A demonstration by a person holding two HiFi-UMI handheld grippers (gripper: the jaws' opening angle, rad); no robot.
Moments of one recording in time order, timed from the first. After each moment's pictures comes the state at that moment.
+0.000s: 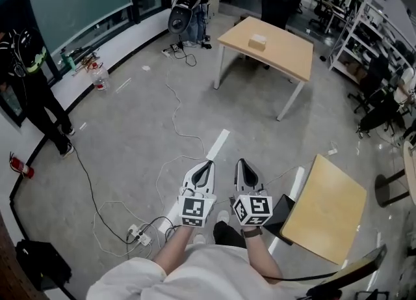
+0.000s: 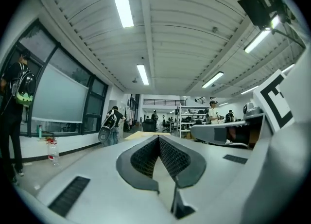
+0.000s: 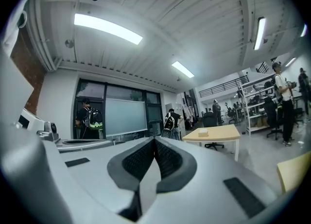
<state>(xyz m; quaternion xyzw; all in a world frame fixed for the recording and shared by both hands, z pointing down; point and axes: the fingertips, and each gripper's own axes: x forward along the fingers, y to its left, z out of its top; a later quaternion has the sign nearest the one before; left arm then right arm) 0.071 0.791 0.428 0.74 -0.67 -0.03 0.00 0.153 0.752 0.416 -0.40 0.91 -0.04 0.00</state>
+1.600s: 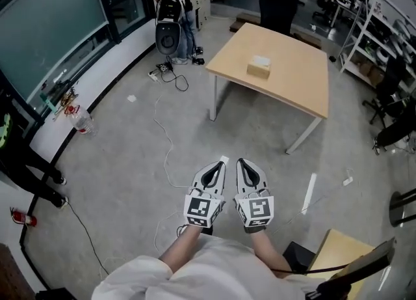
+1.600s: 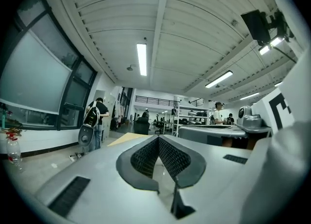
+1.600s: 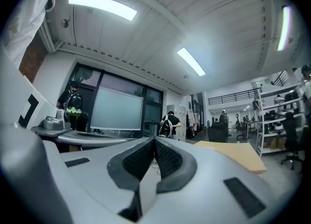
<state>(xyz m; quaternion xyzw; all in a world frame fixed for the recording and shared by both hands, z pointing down) -0.038 0.208 0.437 0.78 -0.62 -0.05 0.03 0.010 0.190 0.419 -0.38 0.92 0.04 -0.02</state>
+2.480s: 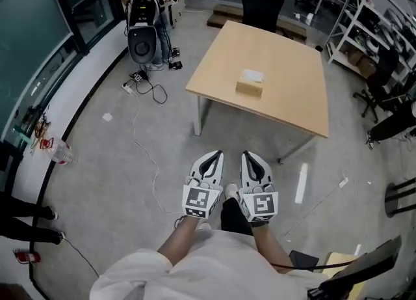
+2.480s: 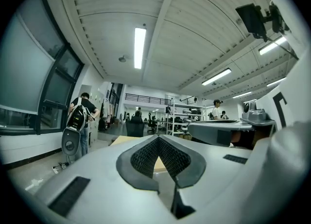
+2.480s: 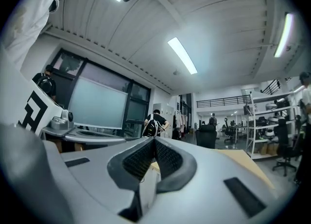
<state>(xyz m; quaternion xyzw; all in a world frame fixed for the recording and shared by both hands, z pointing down) -0.131 -0.110 0.428 0.82 -0.57 -0.04 0.01 -0.064 -0.113 0.405 -0.45 0.89 0.07 -0.03</state>
